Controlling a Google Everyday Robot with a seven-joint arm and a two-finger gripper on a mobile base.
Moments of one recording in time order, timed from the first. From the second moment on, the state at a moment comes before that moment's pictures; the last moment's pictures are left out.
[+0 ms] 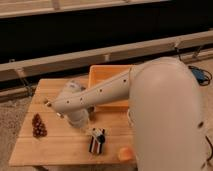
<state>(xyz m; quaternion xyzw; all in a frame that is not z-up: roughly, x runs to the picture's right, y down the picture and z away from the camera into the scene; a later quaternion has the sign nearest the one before) -0.121 0.191 0.730 -0.31 0.14 0.25 0.90</state>
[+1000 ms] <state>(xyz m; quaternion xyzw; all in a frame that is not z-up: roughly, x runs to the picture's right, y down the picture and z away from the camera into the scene) -0.173 0.149 0.670 -0.30 0.08 0.18 0.93</state>
